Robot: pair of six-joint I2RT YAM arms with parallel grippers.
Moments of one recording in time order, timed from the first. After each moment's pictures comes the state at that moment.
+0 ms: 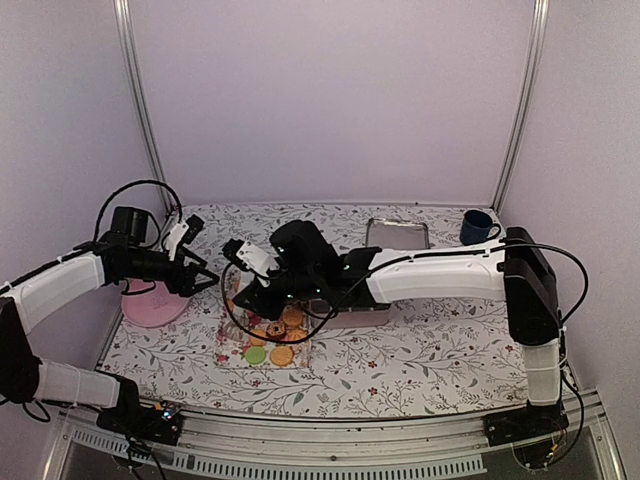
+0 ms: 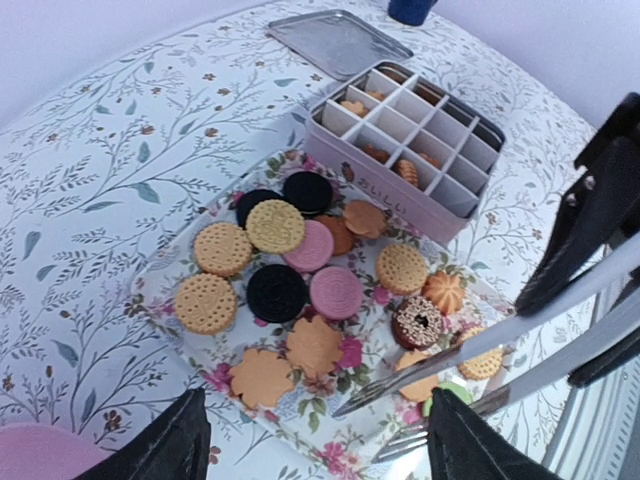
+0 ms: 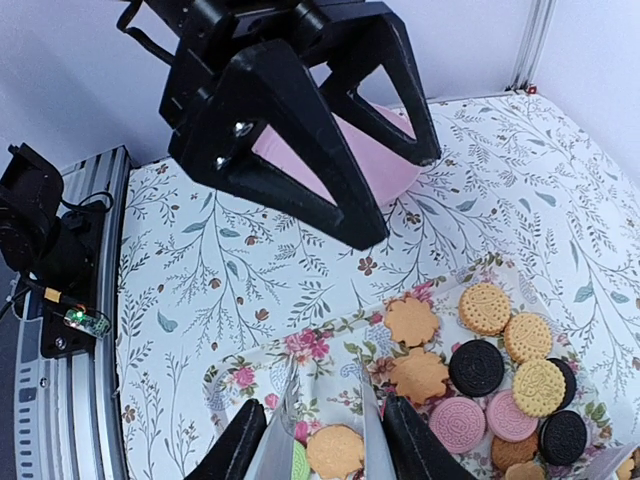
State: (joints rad) left arm -0.13 1.19 0.76 -0.39 0.69 0.38; right arm 1.15 2.11 1.68 -0.06 -0.13 -0.03
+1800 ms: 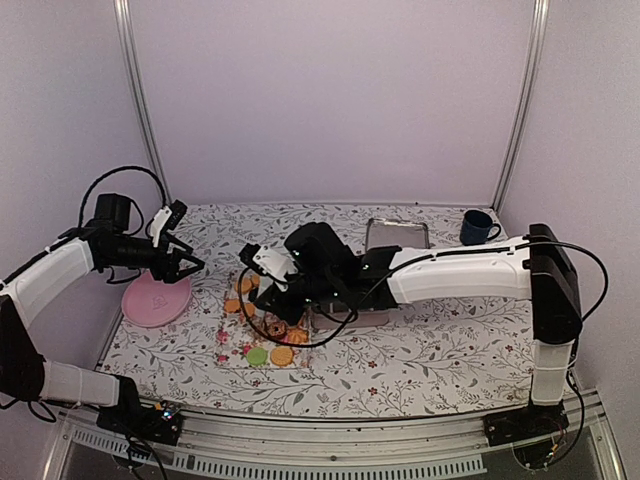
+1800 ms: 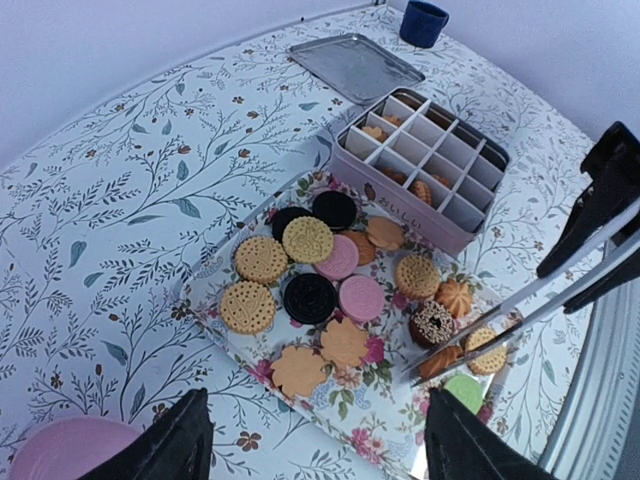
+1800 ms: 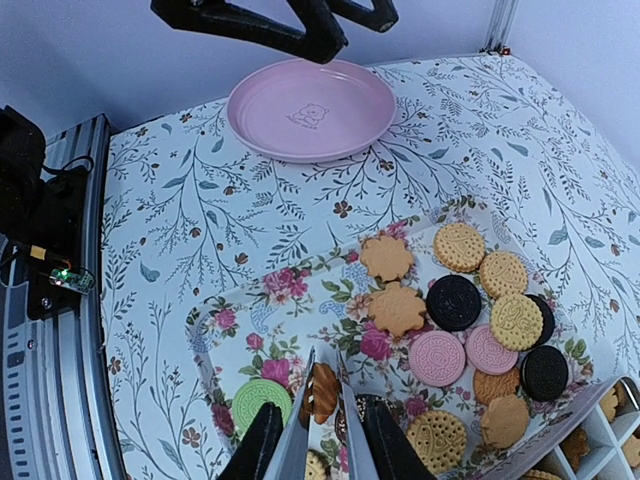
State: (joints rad) left arm 0.01 1.19 0.88 -0.54 0.77 0.48; right arm 1.15 2.00 1.55 -0.13 -0.07 -0.03
